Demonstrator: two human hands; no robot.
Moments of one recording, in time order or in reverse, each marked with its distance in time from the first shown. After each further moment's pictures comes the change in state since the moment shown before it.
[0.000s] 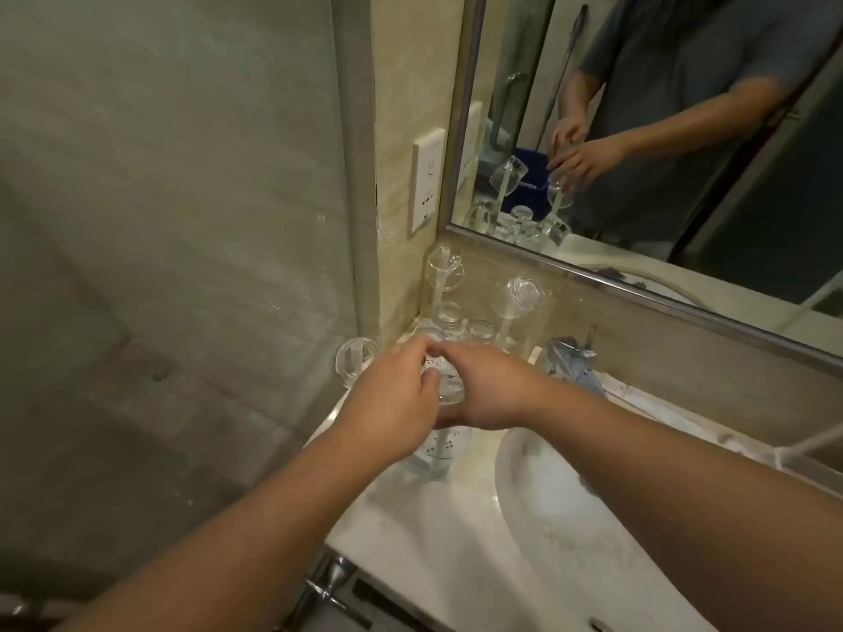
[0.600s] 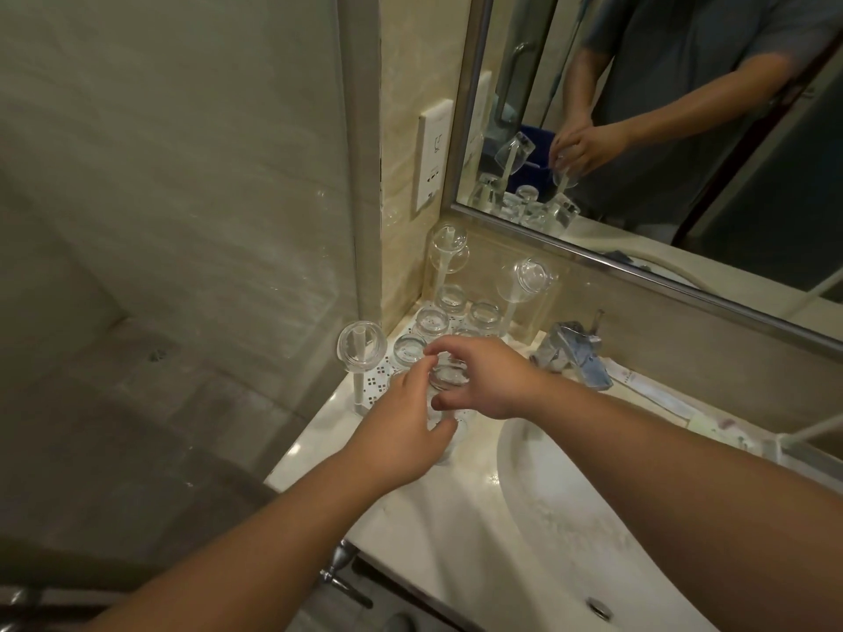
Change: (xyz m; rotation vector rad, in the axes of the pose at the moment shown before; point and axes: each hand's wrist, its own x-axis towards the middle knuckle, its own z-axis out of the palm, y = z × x) left_hand -0.023 -0.041 0.038 -0.102 -0.245 -0.078; right_hand 0.013 0.010 0.022 0.231 0.055 0.061
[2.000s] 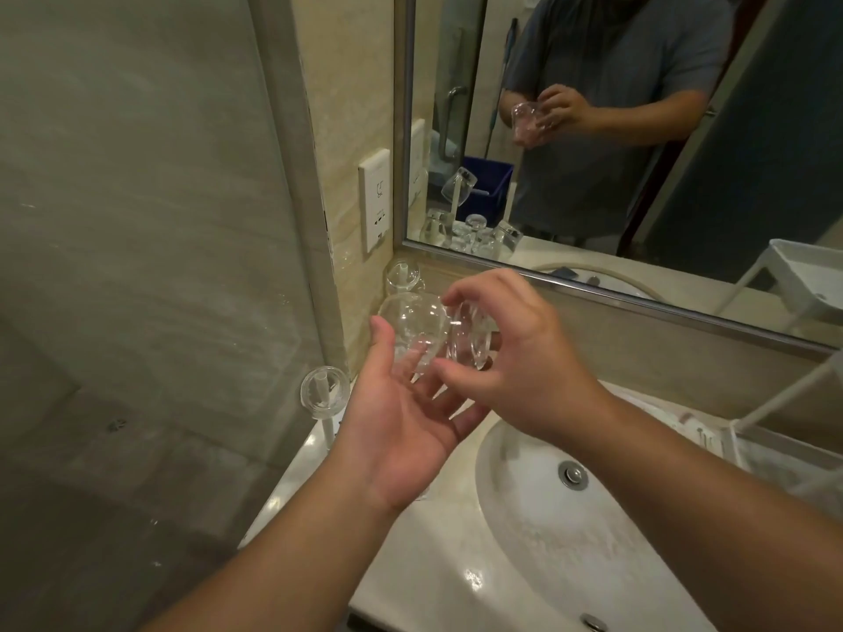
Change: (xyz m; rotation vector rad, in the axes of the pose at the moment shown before) left_hand -0.002 0.121 -0.045 -1.794 -0.185 -0.393; right_hand -0.081 -0.051 -0.077 0.041 0.675 -0.317
